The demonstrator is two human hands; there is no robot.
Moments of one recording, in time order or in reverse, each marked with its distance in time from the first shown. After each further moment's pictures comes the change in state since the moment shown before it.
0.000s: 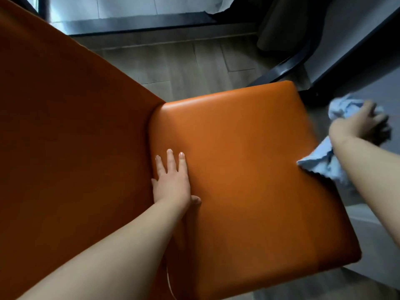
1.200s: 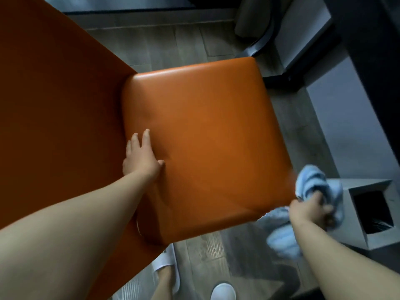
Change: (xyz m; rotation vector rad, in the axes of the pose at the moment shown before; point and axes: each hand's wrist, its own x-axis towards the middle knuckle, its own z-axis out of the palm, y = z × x) left_hand -0.042 0.005 0.032 -0.318 0.229 -0.152; right_hand -0.139 0.215 -0.059 -0.158 -0.217 0.347
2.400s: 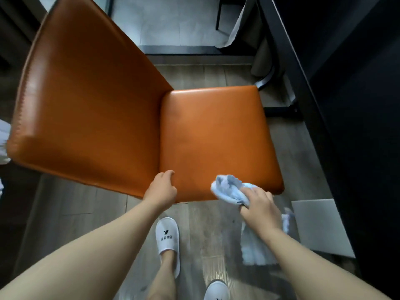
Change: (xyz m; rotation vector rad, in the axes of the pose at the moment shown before) left_hand -0.202 -0.030 -0.014 -0.153 -0.090 0.041; right_hand -0.106 0.046 -0.076 -0.359 -0.375 -1.035
